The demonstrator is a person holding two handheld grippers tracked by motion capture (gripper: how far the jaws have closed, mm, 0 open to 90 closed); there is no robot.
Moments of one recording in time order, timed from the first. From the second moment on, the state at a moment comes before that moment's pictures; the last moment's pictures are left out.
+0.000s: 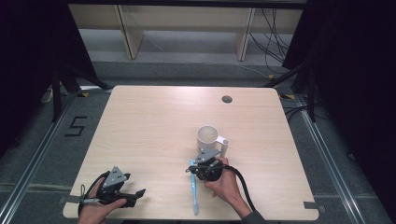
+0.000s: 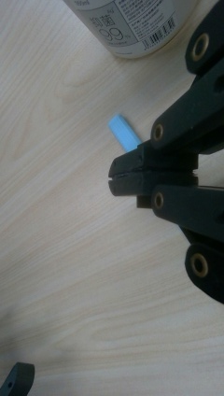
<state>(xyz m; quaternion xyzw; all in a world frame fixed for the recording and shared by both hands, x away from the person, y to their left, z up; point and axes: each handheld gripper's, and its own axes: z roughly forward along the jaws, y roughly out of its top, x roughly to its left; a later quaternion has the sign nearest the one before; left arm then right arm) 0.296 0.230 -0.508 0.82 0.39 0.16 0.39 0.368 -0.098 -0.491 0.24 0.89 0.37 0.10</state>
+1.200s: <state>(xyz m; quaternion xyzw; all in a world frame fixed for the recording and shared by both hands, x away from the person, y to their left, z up) 0.295 0.228 -0.505 0.83 0.38 0.16 0.39 0.372 -0.107 -0.504 0.26 0.90 0.33 0.10</state>
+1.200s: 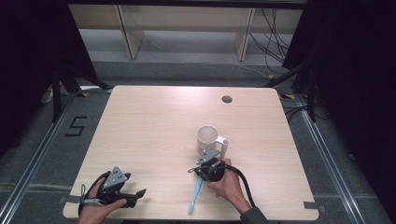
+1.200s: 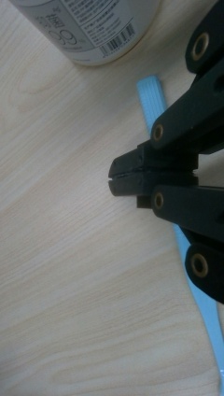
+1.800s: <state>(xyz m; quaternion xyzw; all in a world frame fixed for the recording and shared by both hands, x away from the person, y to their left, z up) 0.296 0.227 -0.506 0.83 0.38 0.16 0.39 0.360 -0.137 -0.504 0.27 0.90 0.32 0.10</state>
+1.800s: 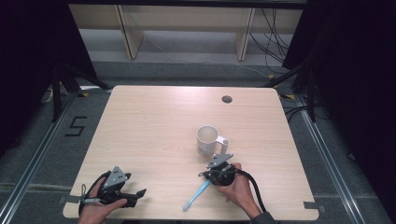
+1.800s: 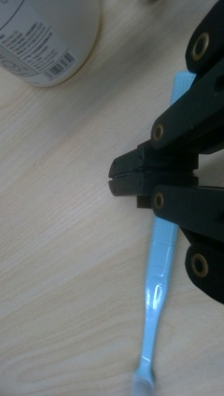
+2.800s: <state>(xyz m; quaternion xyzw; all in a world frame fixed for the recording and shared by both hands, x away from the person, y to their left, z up) 0.296 0.228 -0.505 0.83 0.38 0.16 0.39 0.327 -0.169 -0.499 0.28 0.90 0.33 0.08</state>
